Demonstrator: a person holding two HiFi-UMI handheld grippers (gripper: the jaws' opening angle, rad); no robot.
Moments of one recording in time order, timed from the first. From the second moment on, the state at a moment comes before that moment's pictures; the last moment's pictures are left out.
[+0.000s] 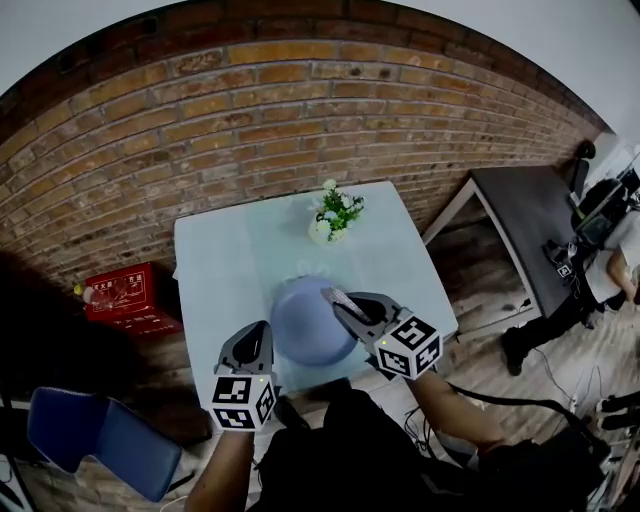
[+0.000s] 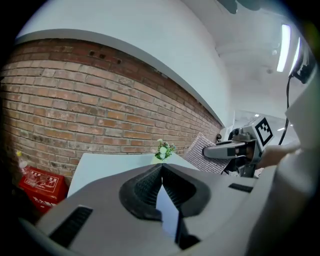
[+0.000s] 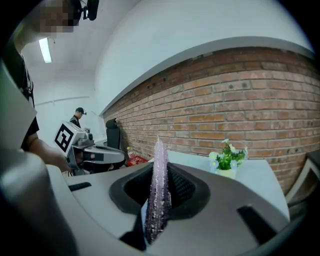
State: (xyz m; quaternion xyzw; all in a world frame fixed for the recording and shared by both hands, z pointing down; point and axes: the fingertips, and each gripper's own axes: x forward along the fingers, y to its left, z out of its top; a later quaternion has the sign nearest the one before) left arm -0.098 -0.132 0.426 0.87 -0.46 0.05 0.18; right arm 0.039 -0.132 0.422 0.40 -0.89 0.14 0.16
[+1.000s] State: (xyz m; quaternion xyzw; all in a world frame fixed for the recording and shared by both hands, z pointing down) left arm -0.093 -0.159 0.569 0.78 -0.53 0.16 0.27; right arm -0.008 -0.187 0.587 0.20 -0.91 0.25 0.26
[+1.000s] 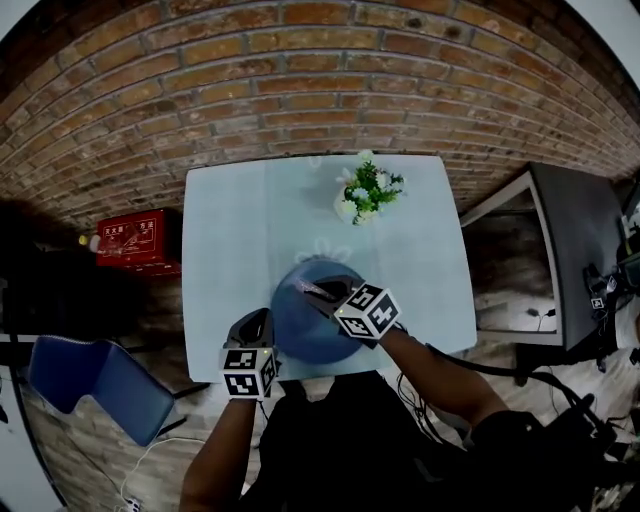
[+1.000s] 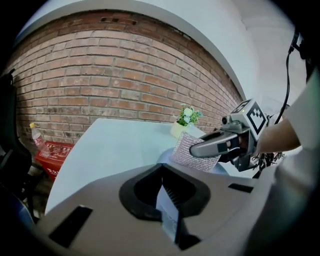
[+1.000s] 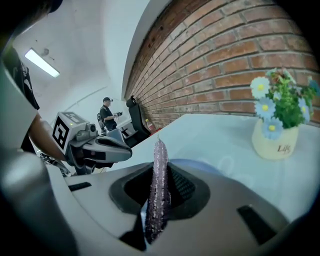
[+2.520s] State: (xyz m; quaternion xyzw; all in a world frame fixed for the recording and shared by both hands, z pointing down) left arm -0.078 -0.143 0.652 0.74 -0.53 0.27 0.32; right arm 0.005 -0.234 0.639 0.28 -0.86 0.04 0.42
